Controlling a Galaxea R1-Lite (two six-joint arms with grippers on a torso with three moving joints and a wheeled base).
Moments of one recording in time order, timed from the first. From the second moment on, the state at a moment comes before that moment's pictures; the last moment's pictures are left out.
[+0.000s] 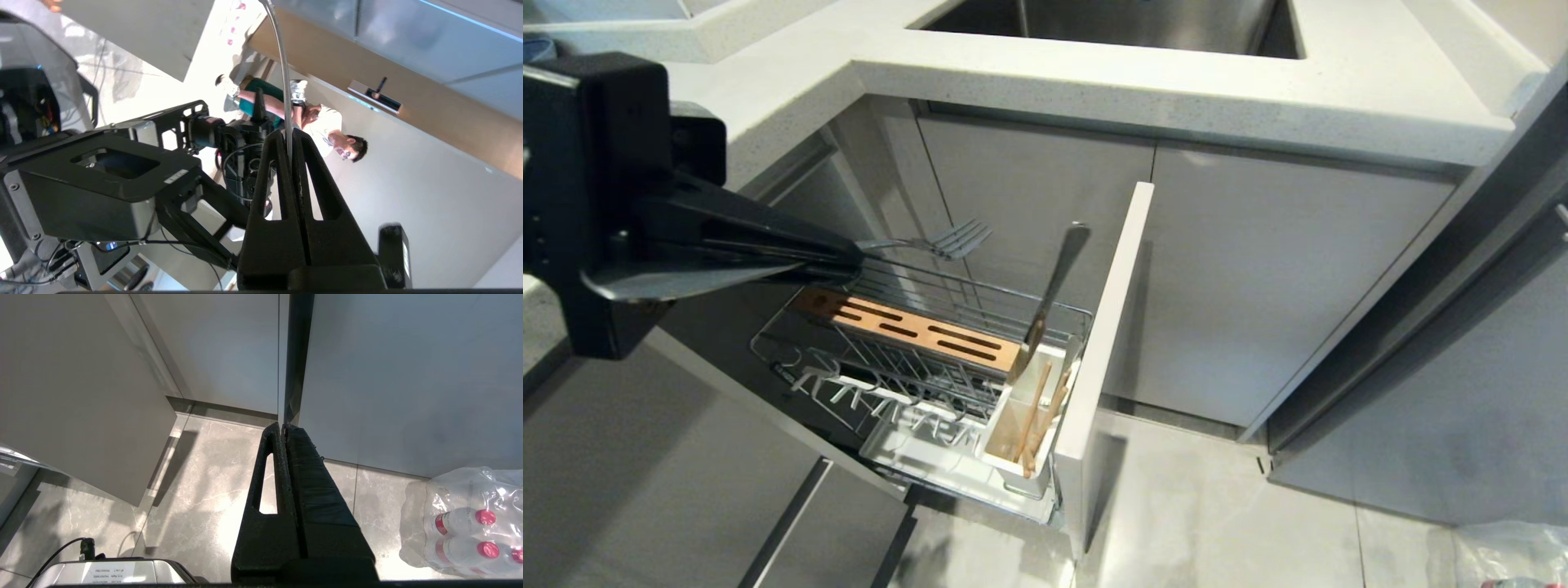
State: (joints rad) left arm -0.37 1.39 -1.72 0.92 -0.78 -0.93; right arm 0.00 0.00 0.00 0.00 -0.02 0.05
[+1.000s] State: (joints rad) left arm -0.29 1.26 -1.74 0.84 -0.71 -0.80; right arm 0.00 0.00 0.00 0.00 -0.02 0.04
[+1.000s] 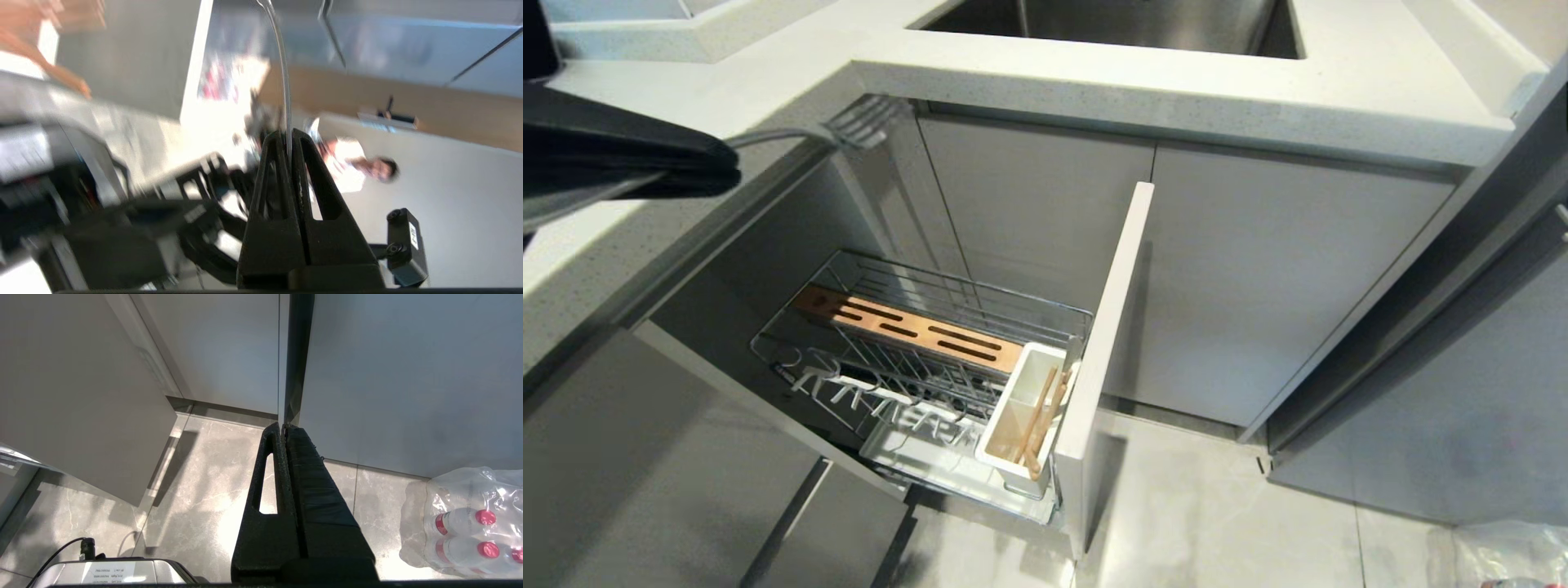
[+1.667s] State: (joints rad) left arm 0.09 1.12 -1.75 0.81 -0.40 -0.58; right arm 0.00 0.00 0.00 0.00 -0.02 0.05
